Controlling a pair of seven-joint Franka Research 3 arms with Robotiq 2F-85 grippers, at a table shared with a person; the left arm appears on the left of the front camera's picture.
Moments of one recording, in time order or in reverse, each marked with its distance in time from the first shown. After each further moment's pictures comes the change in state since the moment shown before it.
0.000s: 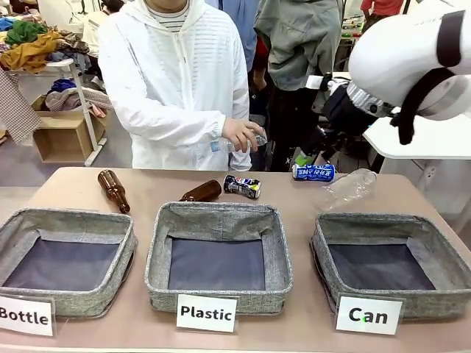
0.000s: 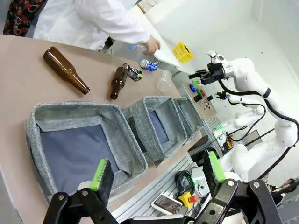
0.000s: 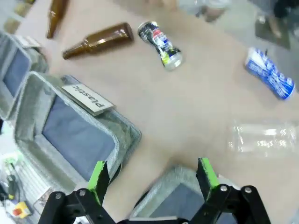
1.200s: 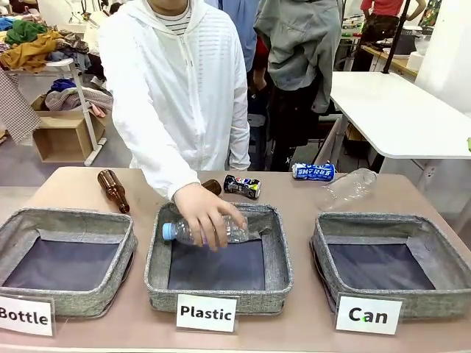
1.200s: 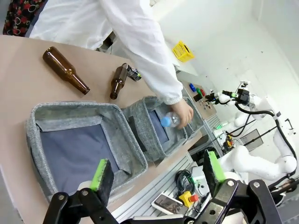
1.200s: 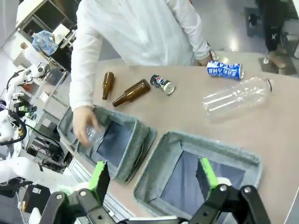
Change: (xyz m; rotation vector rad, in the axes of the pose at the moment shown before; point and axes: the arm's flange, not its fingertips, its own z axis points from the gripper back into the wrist) left arm 0.001 0.000 0.001 -0.001 0.002 -0.003; right arm -0.263 -0.097 0.189 0.236 -0.576 -0.280
